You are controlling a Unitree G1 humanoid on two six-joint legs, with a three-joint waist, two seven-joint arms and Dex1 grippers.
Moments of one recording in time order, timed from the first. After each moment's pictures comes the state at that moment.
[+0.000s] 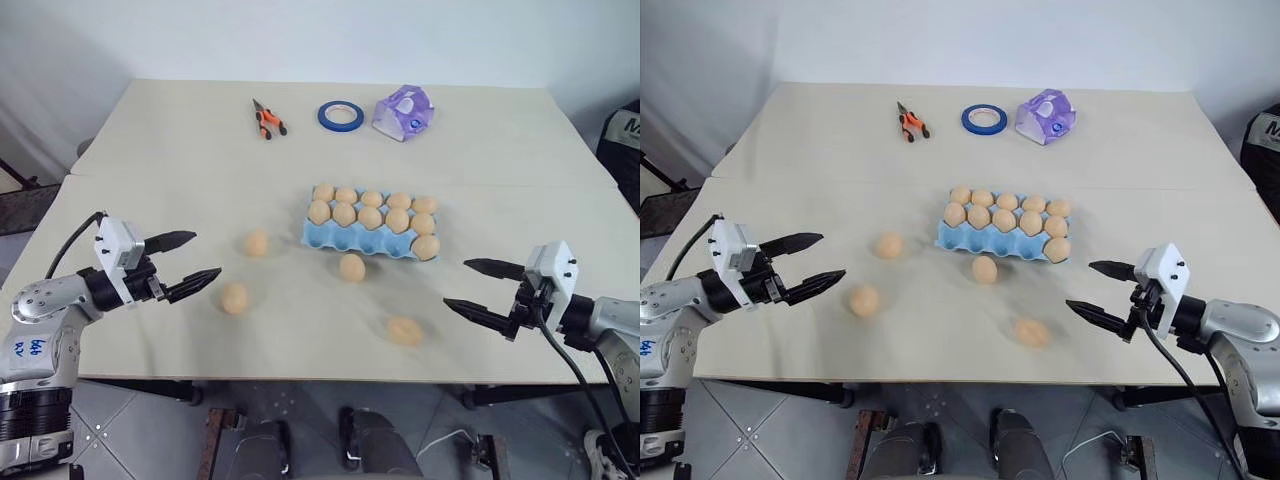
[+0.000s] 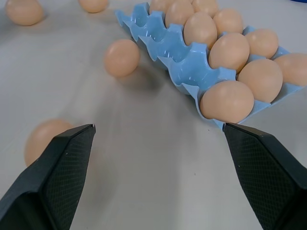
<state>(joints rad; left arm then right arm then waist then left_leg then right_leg) -0.24 0.74 0.29 0.08 -0.47 0.20 -1.03 -0.05 -0.81 -0.28 -0.19 0.52 0.35 1.04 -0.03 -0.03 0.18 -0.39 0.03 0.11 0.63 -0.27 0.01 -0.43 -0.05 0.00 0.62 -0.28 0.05</state>
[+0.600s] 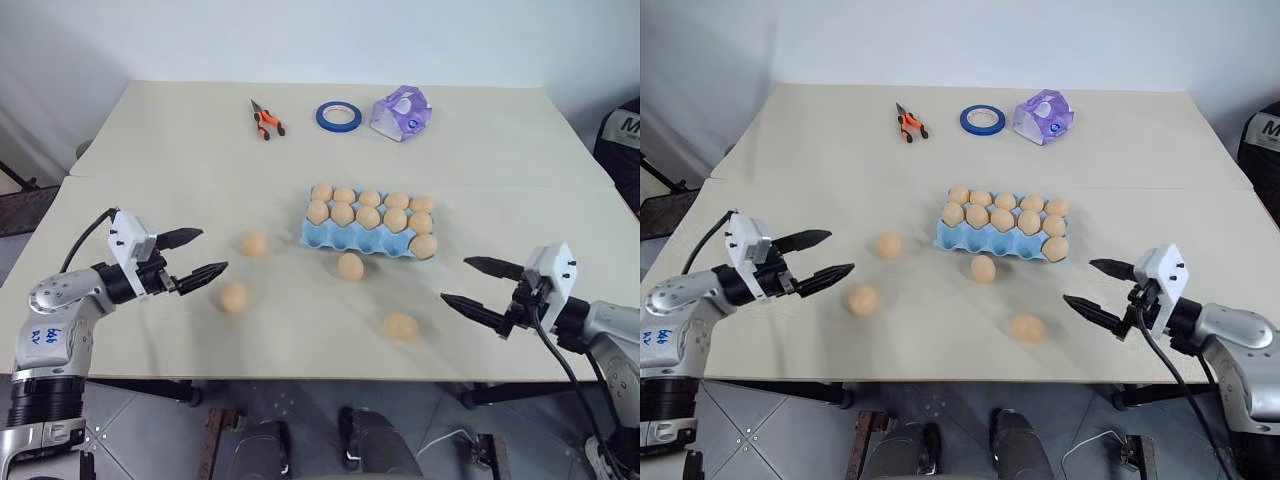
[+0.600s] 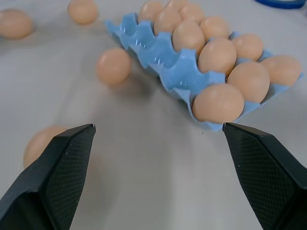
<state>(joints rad) -0.30 0.72 0.26 0.12 -0.46 0.25 -0.99 -0.07 -0.73 -0.29 -0.20 0.53 0.35 0.93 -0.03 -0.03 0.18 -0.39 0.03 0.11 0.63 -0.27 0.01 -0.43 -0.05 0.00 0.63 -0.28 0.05</state>
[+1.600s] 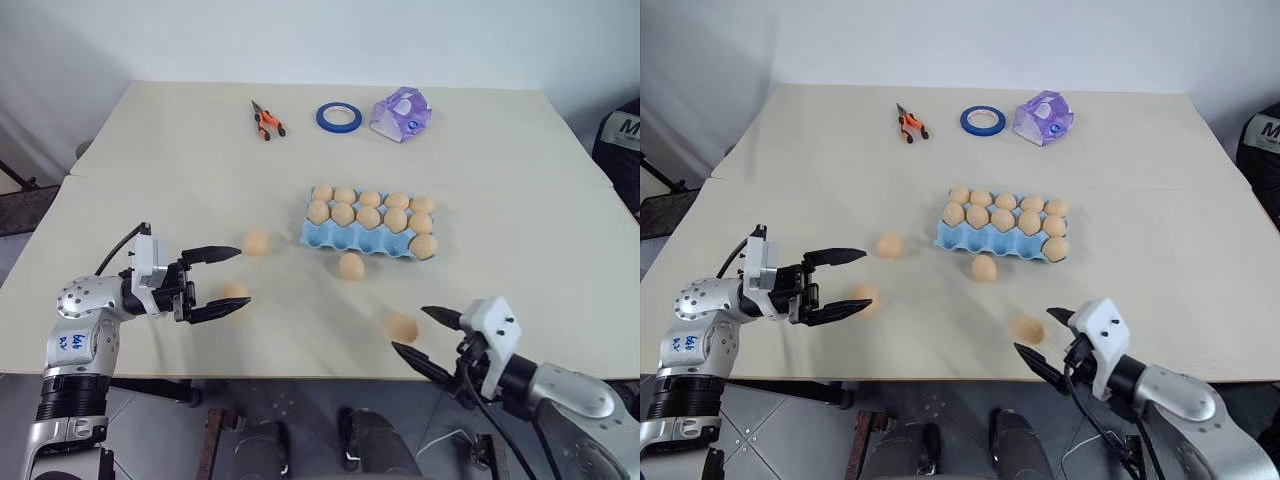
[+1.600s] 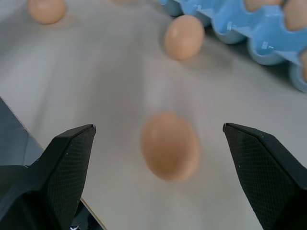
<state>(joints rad) -0.32 0.64 0.19 0.18 -0.52 0.03 -1.33 0.24 -0.65 -0.12 -0.74 0.52 0.62 0.58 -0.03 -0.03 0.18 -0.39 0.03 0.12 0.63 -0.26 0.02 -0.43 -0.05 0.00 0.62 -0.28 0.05</state>
